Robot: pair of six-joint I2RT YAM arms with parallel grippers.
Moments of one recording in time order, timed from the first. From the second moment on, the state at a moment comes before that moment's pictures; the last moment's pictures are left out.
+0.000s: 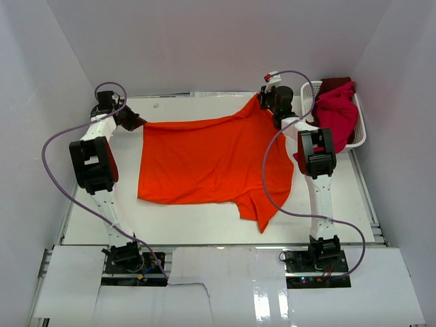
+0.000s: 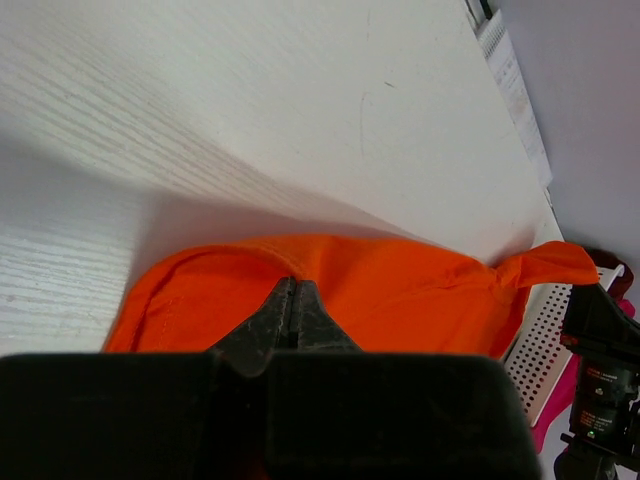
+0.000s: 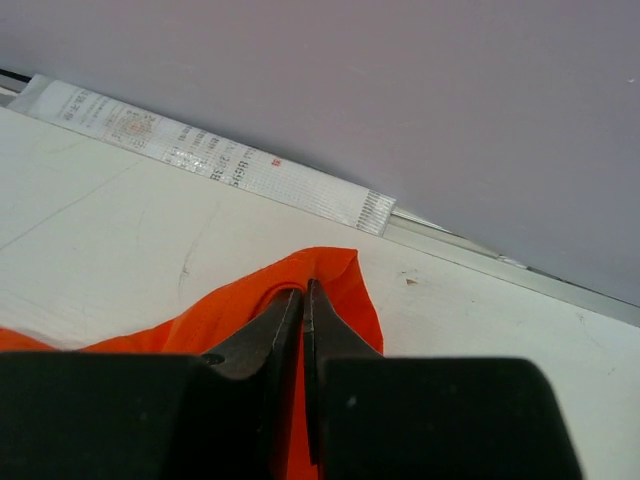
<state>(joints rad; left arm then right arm) 0.20 2.15 1.71 -0.37 0.39 -0.73 0.20 2.49 1.87 0.47 -0.22 -0.04</state>
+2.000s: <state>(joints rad) 0.21 2.10 1.68 -0.42 0.39 -0.68 0.26 1.96 1.54 0.10 -0.09 -0.14</state>
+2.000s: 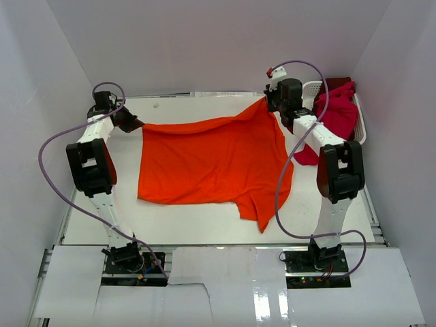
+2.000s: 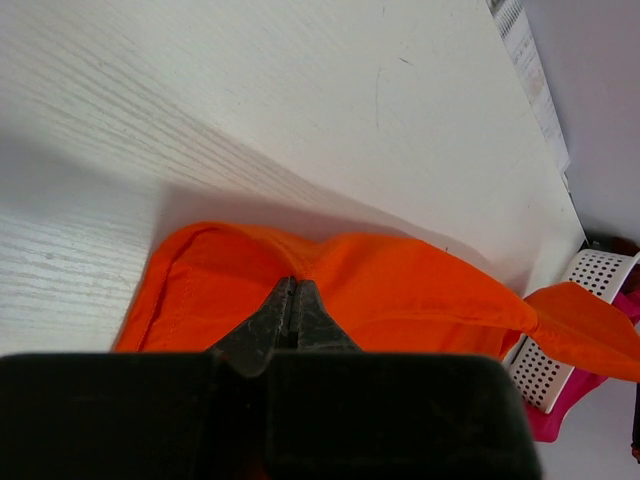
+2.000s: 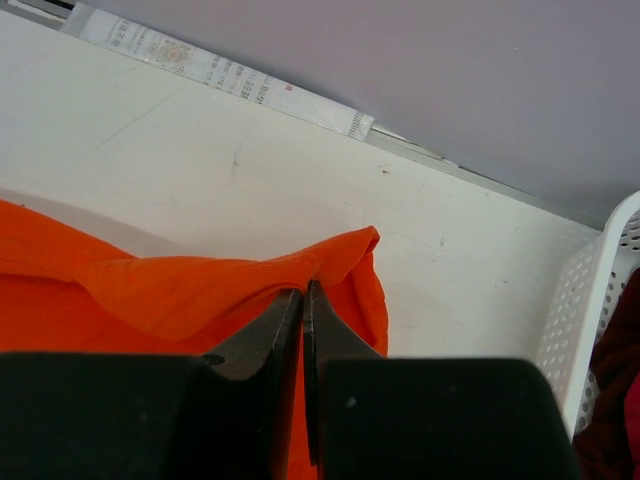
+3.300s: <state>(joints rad) 0.23 1.97 1.53 -0.39 0.40 -0.66 0.30 1.75 1.35 -0.01 -0.02 -0.14</state>
